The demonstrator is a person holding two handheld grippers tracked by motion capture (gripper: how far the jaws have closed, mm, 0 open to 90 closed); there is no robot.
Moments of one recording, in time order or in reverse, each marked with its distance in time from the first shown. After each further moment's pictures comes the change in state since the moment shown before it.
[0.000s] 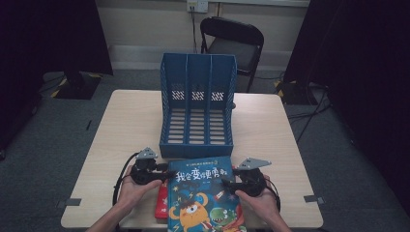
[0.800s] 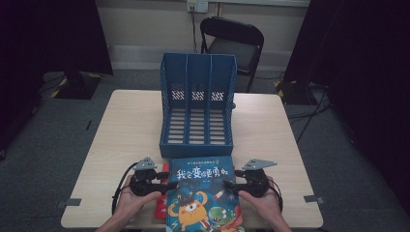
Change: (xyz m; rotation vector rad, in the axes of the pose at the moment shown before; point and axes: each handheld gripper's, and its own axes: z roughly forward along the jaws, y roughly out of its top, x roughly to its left) left arm -0.024 -0.023 -0.011 -0.041 -0.074 -0.021; right arm -0.009 -0.009 -0.002 -0.028 0.055 0.058
